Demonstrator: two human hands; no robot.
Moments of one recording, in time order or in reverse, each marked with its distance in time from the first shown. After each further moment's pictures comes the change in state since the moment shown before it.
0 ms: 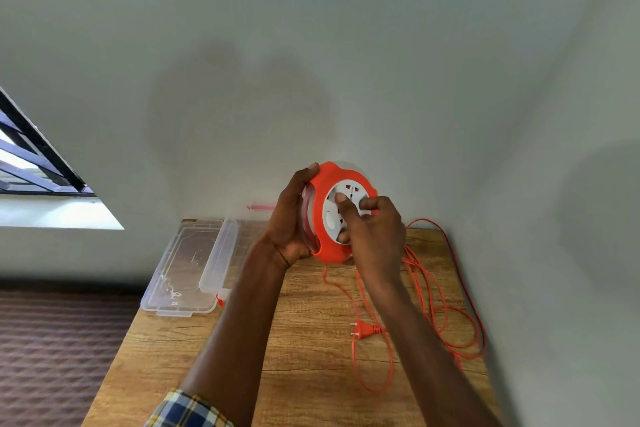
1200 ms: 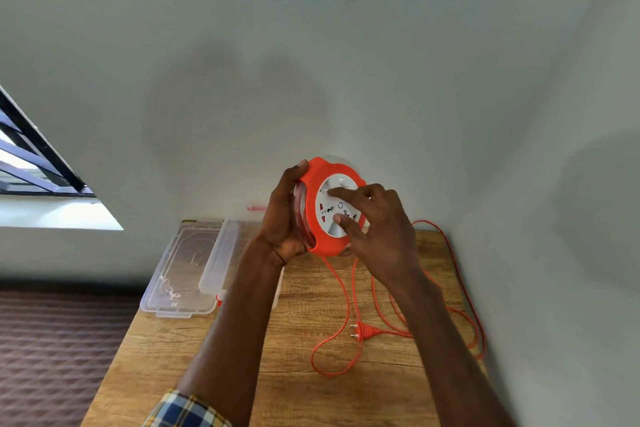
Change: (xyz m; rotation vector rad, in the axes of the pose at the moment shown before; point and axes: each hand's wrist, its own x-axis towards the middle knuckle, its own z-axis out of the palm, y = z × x) left_hand 0.000 0.008 -0.006 -0.070 -0.032 0.058; right_hand 0.019 0.008 -0.024 -0.495 -0.212 -0.632
